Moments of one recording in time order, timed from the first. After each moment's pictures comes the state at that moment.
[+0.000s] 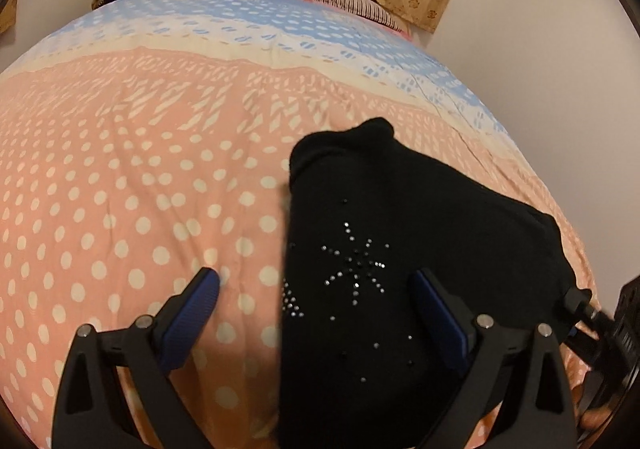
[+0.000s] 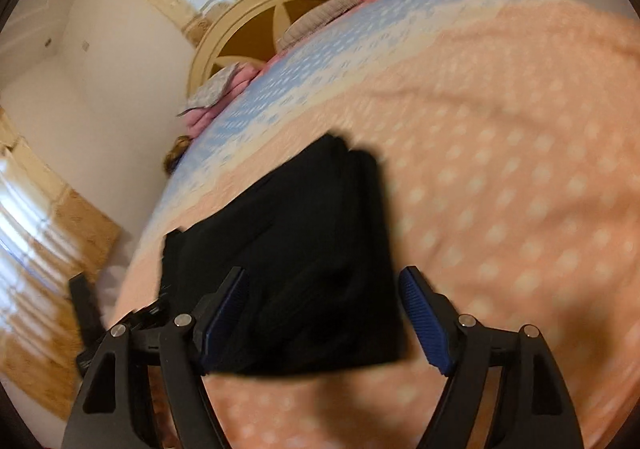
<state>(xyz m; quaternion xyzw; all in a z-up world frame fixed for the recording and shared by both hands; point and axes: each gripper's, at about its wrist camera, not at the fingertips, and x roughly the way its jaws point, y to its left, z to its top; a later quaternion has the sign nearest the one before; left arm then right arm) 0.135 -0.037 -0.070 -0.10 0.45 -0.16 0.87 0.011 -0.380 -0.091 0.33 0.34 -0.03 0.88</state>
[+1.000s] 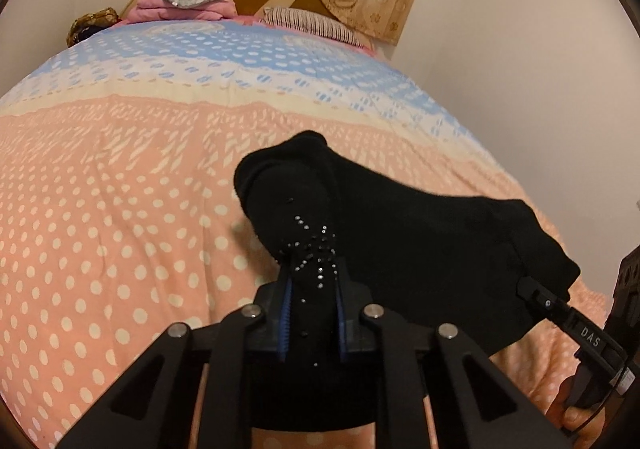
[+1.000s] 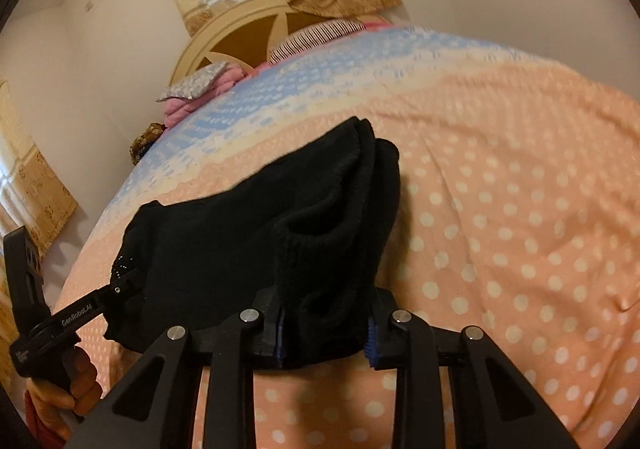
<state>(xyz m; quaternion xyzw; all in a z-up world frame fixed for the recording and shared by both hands) 0.118 -0.047 -0.036 -0.09 0.39 -0.21 0.89 0.011 -0.326 -0.066 0.22 0.33 -0.10 0.91</state>
